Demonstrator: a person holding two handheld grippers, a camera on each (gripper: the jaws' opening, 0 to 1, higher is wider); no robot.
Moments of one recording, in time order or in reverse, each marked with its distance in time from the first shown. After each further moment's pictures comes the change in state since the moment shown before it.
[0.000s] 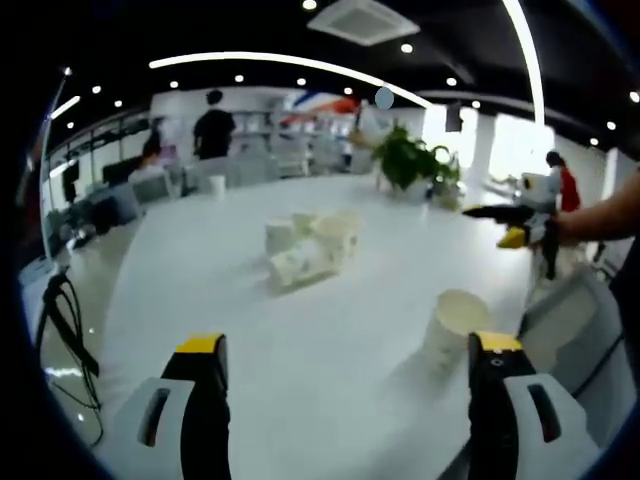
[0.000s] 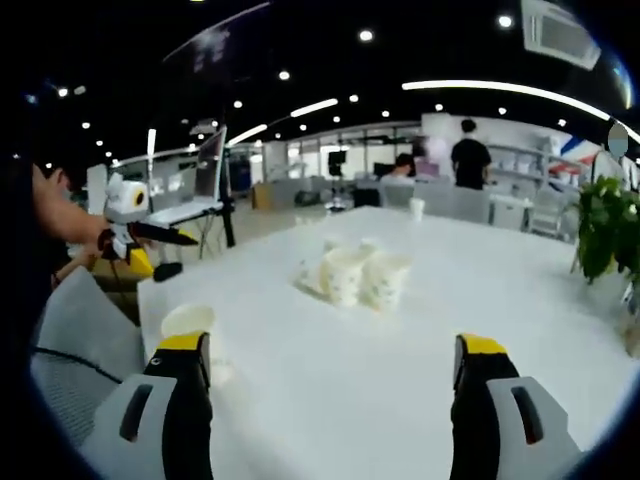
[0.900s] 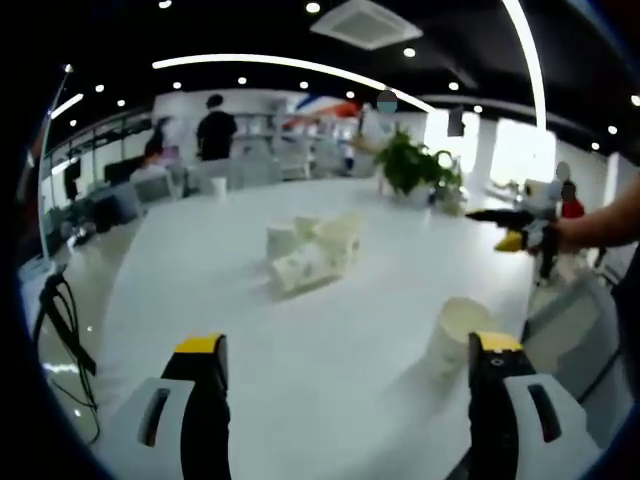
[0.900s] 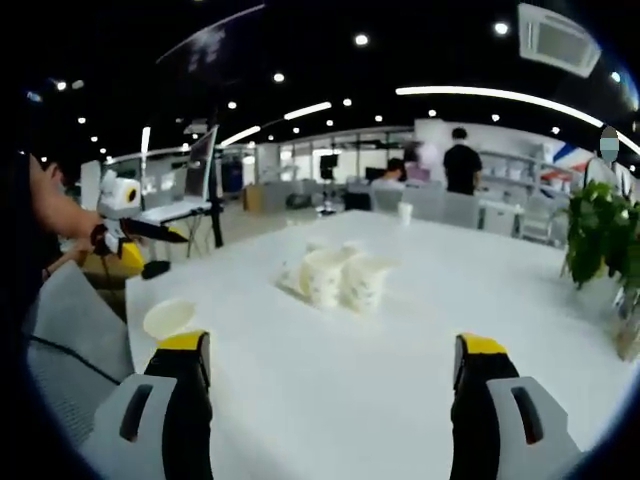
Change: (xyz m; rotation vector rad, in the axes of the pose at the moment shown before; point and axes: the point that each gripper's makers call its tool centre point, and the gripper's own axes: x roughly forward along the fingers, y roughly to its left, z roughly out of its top) left arm 0.008 0.004 0.004 -0.022 0.007 0.007; right arm 0.000 -0.018 0.002 -0.019 -0.022 -0.035
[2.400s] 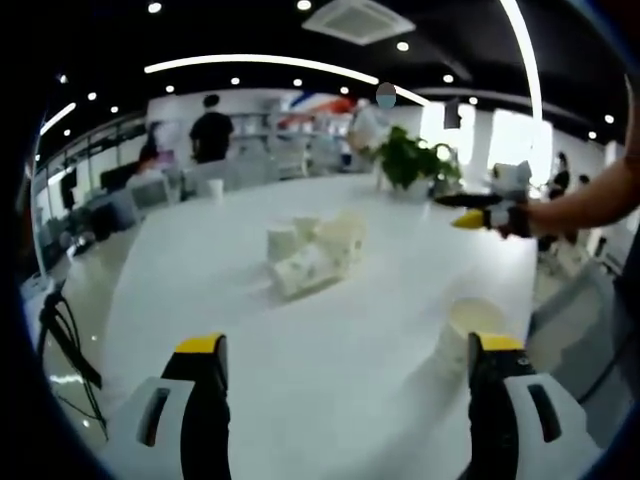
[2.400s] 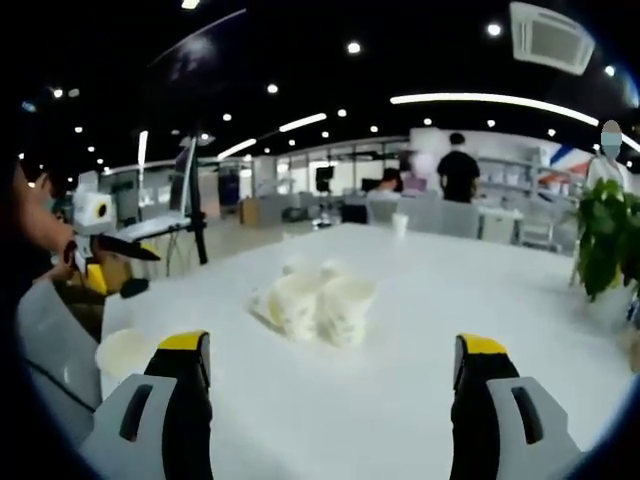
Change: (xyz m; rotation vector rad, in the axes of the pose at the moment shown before) left arm 0.006 0.006 0.006 0.043 0.022 -0.006; right arm 0.064 -0.040 0.022 0.025 -0.055 -0.009
